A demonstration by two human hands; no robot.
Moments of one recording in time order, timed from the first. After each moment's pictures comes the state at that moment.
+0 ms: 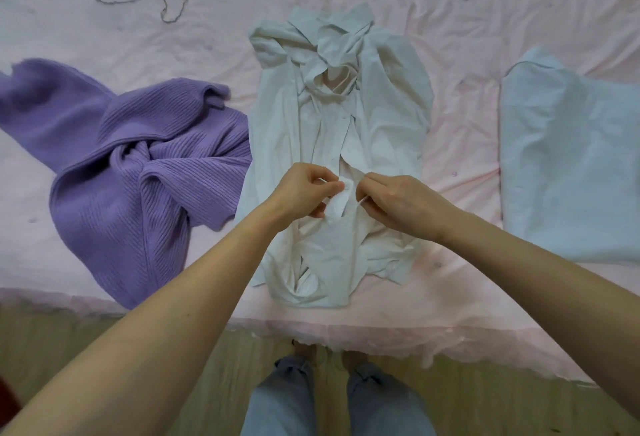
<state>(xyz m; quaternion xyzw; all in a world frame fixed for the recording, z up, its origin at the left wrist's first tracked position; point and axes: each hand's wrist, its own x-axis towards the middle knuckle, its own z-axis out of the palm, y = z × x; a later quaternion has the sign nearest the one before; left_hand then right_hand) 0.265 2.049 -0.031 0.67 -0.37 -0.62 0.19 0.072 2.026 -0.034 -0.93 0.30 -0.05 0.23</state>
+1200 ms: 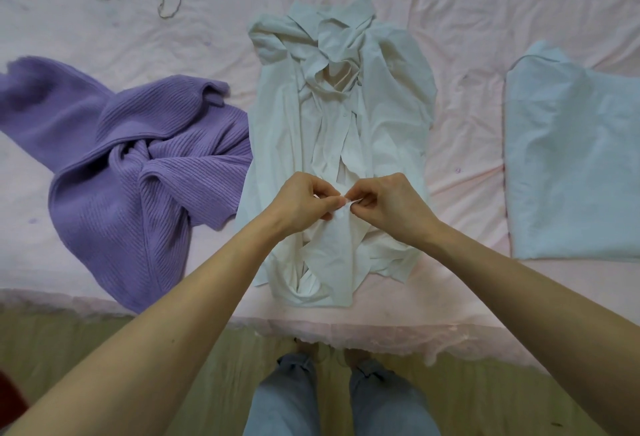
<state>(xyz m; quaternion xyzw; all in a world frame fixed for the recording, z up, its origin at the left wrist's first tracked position) 0.269 2.063 -0.032 0.66 -0.44 -0.59 0.15 0.093 2.042 -0.039 -0.77 0.49 -0.10 0.39</state>
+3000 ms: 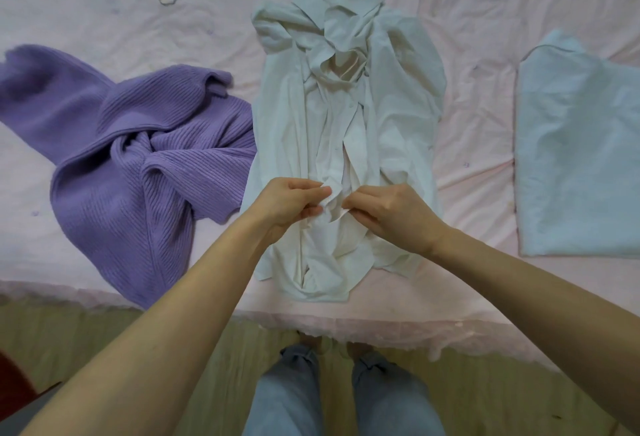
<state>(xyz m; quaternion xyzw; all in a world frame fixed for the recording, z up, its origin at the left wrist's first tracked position) 0.289 2.072 -0.044 0.67 -0.17 -0.69 0.24 0.093 2.050 -0.046 -0.92 0.29 -0.15 0.23</state>
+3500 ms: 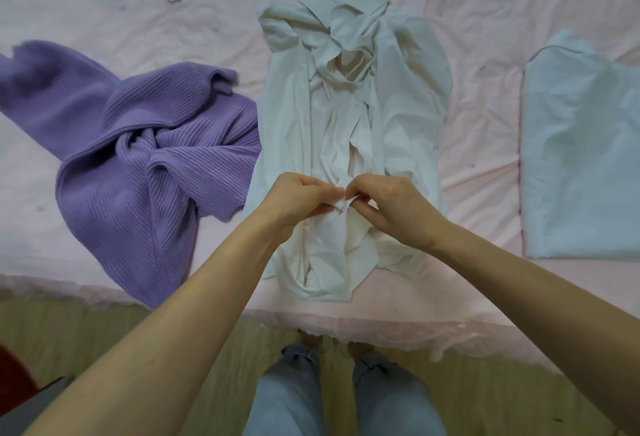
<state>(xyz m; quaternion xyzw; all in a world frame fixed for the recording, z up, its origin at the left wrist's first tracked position) 0.281 2.072 -0.029 0.68 -0.21 -0.67 0.23 0.103 2.047 -0.041 -0.86 0.37 -0.12 0.34</state>
